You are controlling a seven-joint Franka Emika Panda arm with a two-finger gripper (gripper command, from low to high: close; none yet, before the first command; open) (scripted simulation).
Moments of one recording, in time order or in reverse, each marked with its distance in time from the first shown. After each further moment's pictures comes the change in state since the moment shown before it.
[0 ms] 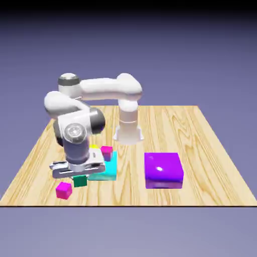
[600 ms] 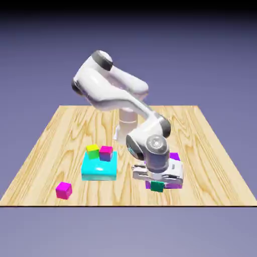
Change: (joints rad) arm 0.494 -0.565 -0.503 -0.186 0.782 0.757 0.653
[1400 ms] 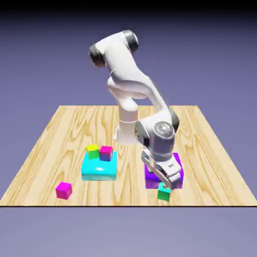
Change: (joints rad) arm 0.304 -0.458 -0.358 -0.218 0.370 0.446 0.604
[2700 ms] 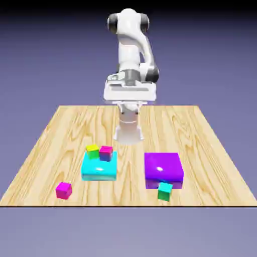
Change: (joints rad) arm 0.599 -1.178 -0.828 -0.688 0.447 0.826 1.696
